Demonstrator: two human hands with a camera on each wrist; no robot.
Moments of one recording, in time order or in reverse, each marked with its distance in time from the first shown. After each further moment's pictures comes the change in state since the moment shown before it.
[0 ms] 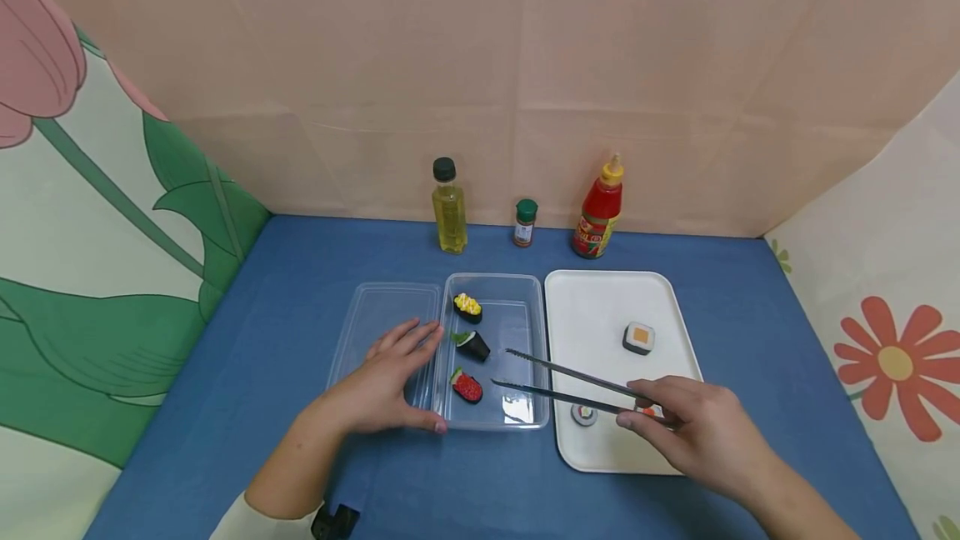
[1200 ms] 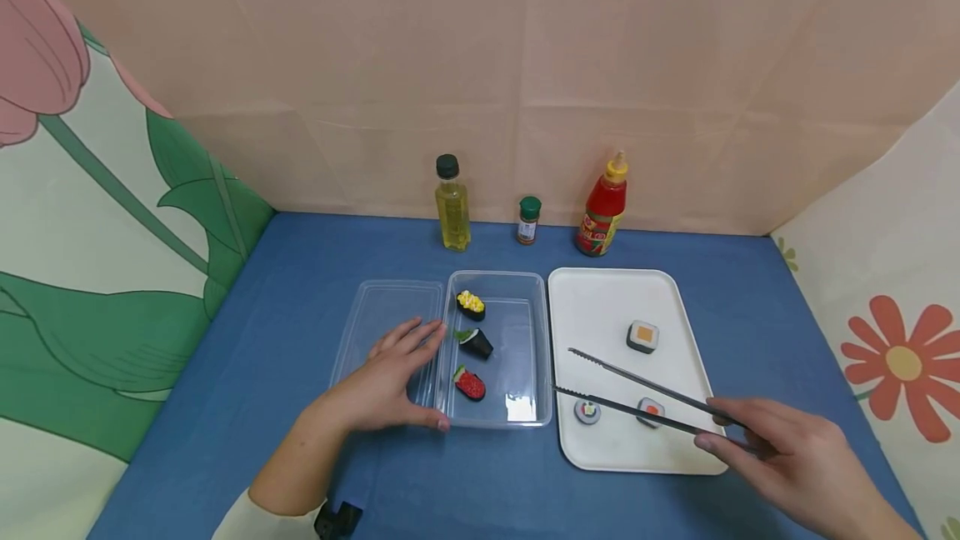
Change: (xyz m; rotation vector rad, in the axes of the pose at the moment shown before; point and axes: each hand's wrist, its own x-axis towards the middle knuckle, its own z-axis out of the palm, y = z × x) left_hand 0.000 -0.002 0.001 -0.023 -0.012 -0.008; right_hand -0.049 0.018 -0.046 -0.178 -0.023 0.171
